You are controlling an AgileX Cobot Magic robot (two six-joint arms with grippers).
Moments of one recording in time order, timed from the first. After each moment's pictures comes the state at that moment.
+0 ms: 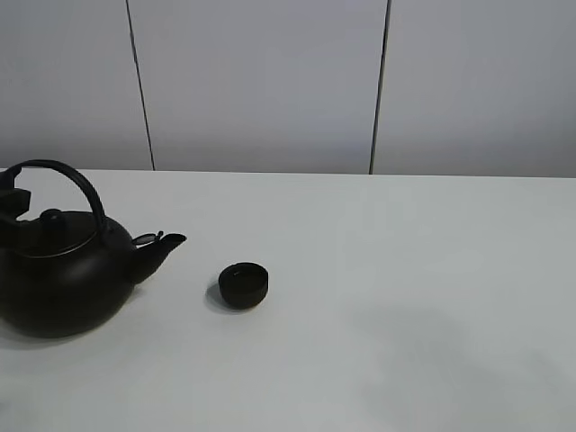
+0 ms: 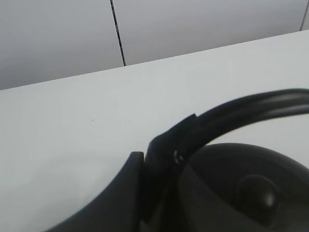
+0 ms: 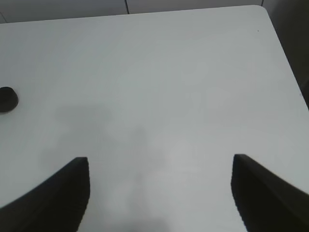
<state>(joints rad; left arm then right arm) -0.09 1.81 -0.37 0.15 -1.06 0.11 0.02 -0.02 -0.47 -0.04 1.08 0.05</state>
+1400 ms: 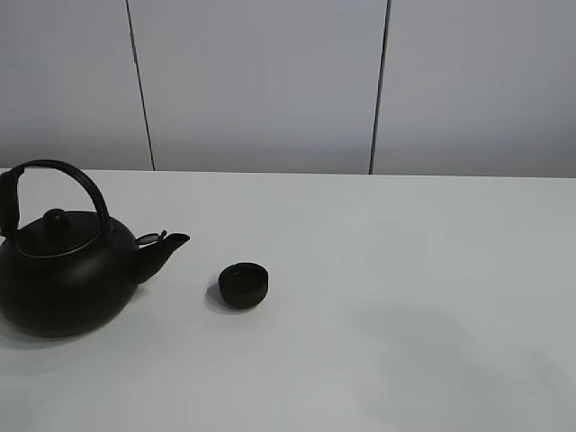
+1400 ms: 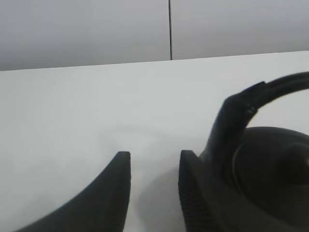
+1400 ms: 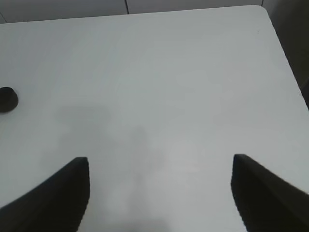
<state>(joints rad) -0.09 1.72 -0.20 -0.03 -1.14 0.11 0.02 -0.02 -0.47 -0.04 1.08 0.05</state>
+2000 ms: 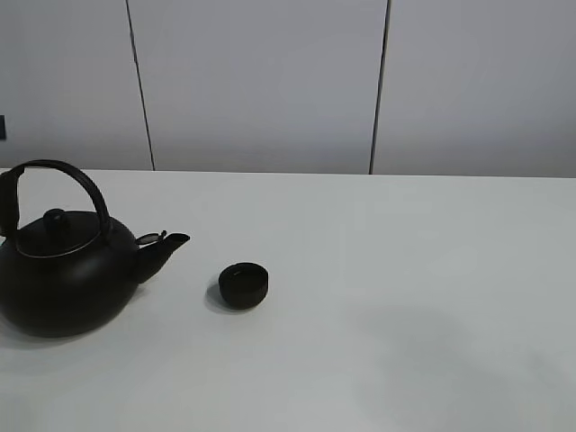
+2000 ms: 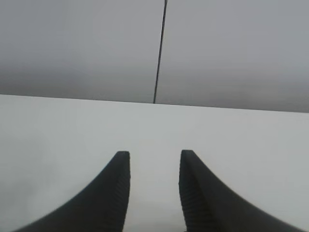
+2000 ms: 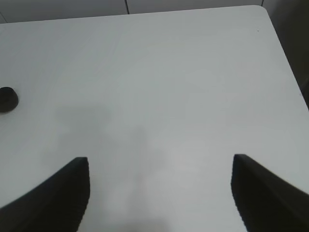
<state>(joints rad) -0.11 1.48 -0.48 -0.05 -0.62 0.00 0.02 -0.02 -0.47 -0.04 1.08 0.05</state>
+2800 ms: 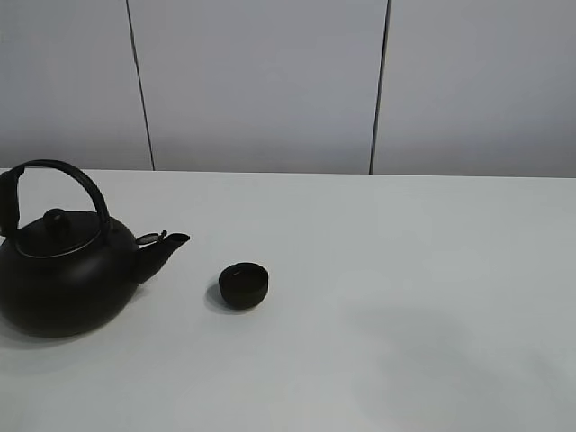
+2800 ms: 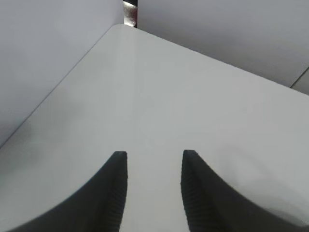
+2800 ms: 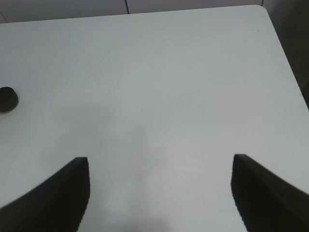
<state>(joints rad) 0.33 1.23 -0.75 0.00 0.19 -0.07 0.02 -0.02 -0.47 -0.04 1.08 0.05</state>
